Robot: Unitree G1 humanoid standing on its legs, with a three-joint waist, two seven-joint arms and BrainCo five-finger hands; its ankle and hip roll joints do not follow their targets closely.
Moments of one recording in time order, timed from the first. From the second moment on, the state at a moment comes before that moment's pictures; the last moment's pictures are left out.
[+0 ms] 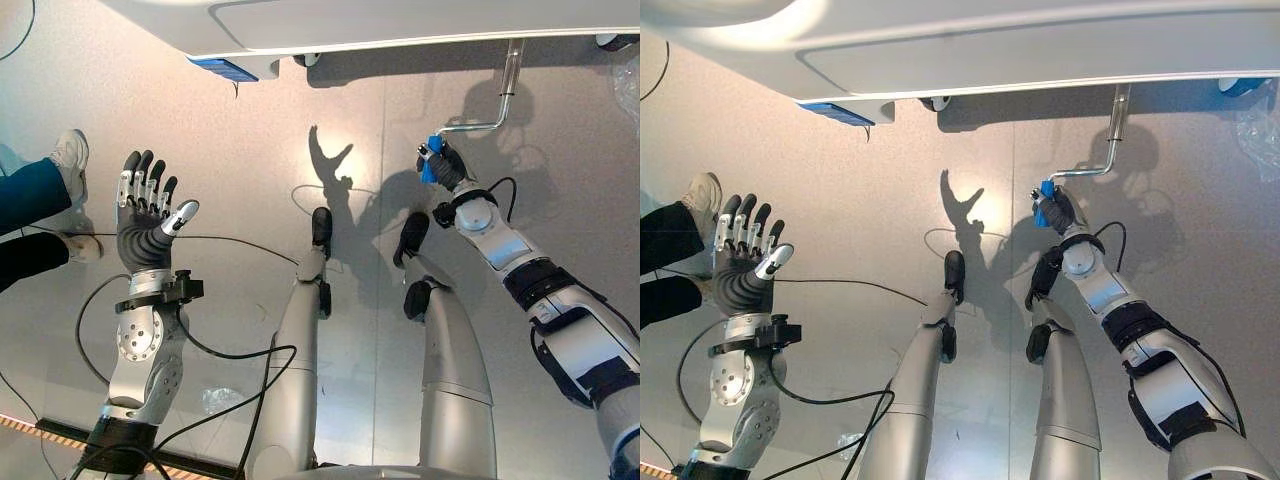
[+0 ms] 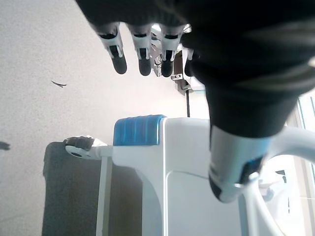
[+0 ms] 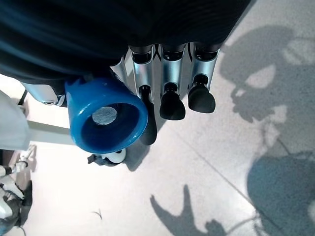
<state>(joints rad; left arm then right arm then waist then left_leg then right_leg) -0.05 0.45 -0.03 -0.18 -0.61 -0.46 0.31 -0.65 -0.73 0.40 0.23 0.20 -0.03 -0.26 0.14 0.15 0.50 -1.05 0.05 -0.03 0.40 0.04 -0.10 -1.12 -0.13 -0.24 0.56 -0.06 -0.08</state>
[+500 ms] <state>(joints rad) 0.04 0.50 -0.04 -0.21 -0.60 -0.48 0.35 -0.35 -0.58 0.10 0.01 0.27 -0.23 -0.34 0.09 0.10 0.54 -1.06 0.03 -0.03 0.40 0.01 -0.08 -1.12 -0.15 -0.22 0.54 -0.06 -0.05</state>
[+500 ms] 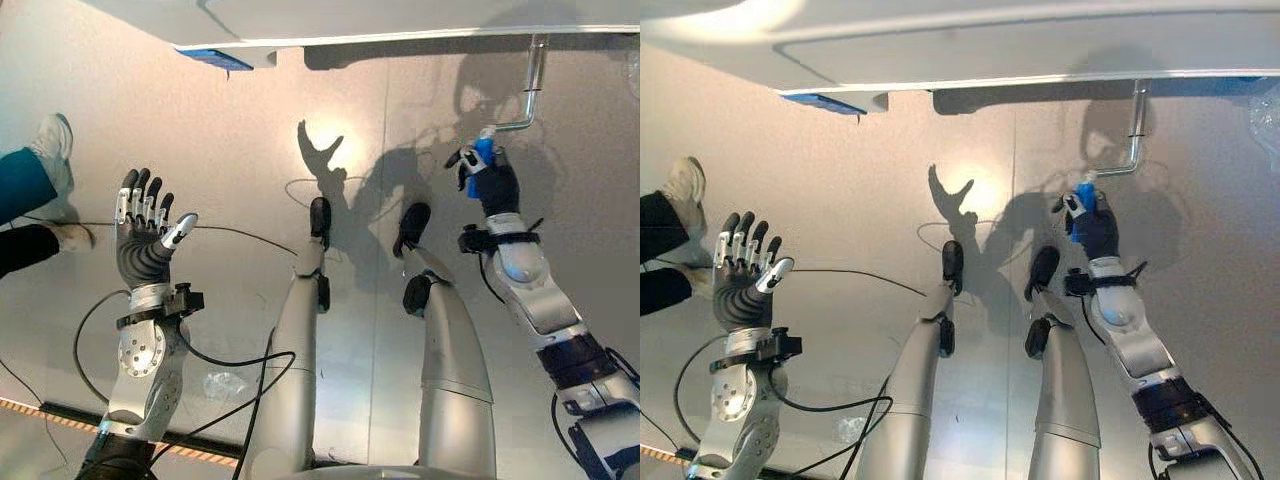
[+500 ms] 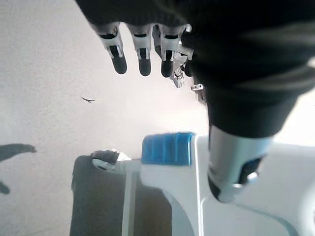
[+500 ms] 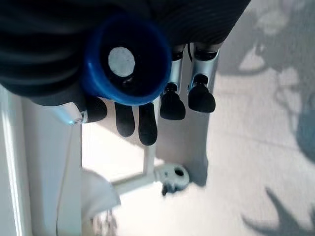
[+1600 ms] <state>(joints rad) 0.06 0.64 -0.01 -0.22 -0.61 -0.52 0.32 -0.68 -0.77 0.04 0.98 0.17 -0.36 -0.54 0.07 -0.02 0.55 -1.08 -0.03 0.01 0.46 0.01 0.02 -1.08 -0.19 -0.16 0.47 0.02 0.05</state>
